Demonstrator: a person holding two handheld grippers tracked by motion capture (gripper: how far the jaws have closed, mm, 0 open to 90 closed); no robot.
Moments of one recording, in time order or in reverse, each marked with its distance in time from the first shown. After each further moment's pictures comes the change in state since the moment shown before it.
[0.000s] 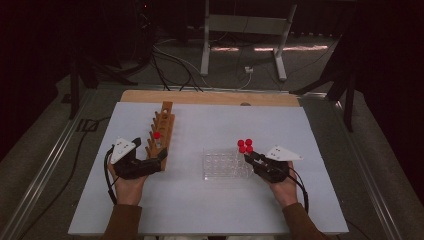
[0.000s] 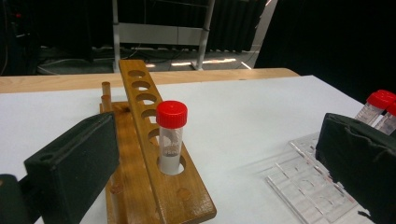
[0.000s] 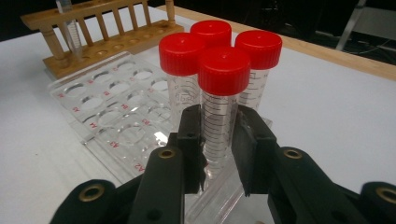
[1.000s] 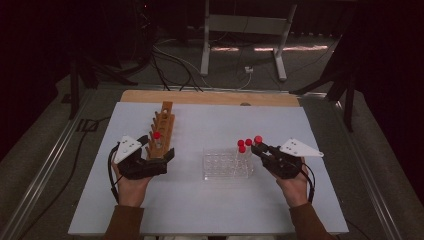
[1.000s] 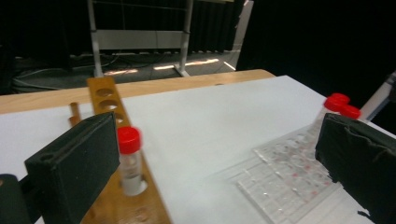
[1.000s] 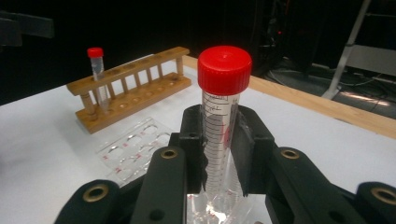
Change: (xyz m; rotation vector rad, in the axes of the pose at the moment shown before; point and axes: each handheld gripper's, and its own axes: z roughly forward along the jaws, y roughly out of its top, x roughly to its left) left arm -0.028 0.022 -0.006 0.001 -0.089 0.058; right arm 0.004 0.044 -0.042 -0.130 0.020 0.015
